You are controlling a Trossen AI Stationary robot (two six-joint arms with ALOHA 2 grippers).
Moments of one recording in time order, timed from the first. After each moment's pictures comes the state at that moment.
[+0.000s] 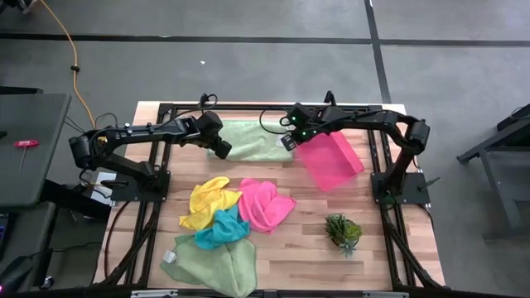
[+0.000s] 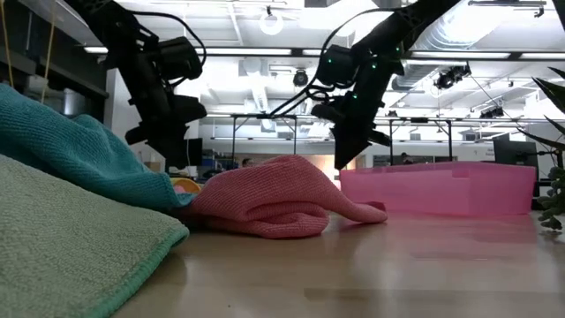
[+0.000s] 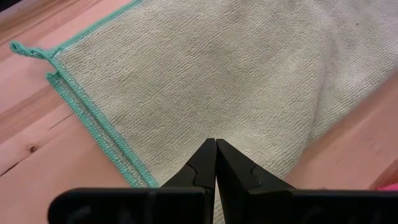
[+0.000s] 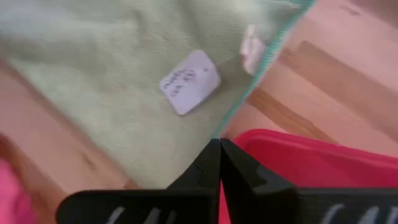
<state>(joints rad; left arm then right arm) 0.65 1.33 0.71 -0.44 -0.09 -0.36 -0.46 1.76 1.20 -0.58 0.03 0.47</state>
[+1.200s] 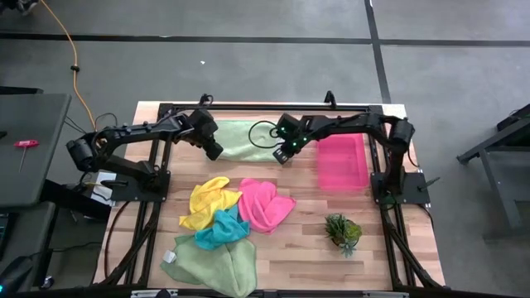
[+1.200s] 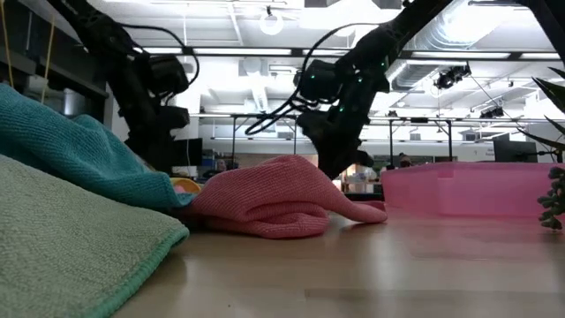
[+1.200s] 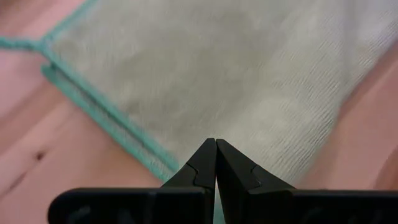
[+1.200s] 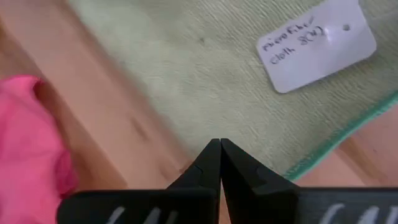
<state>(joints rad) 0.81 1.31 0.62 -0.41 0.08 -0.10 -0.38 1.90 1.24 -0.50 -0.17 0.42</state>
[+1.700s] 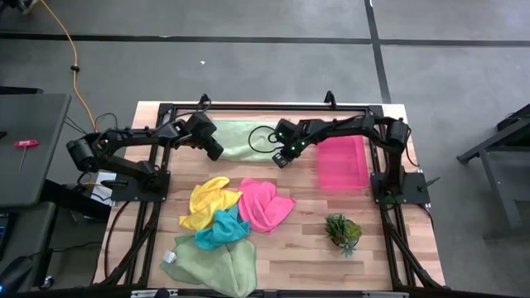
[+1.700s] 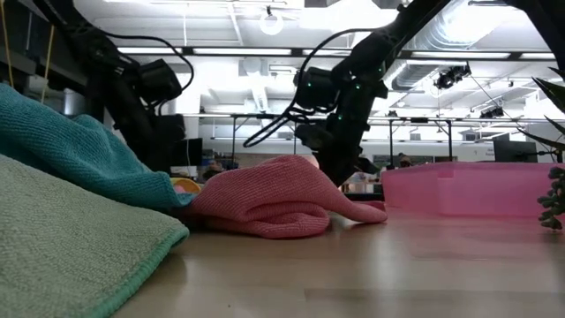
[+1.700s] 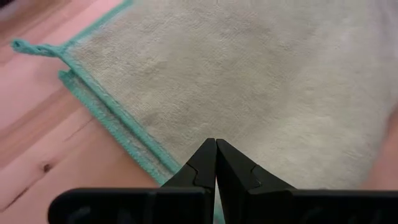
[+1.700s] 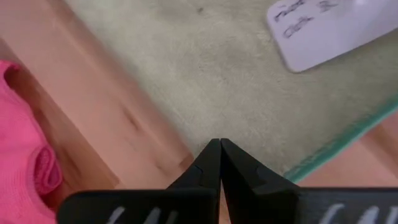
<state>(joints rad) 0.81 1.31 0.49 -0.16 0.01 -0.12 -0.35 1.94 1.24 -0.51 -0.16 0.46</state>
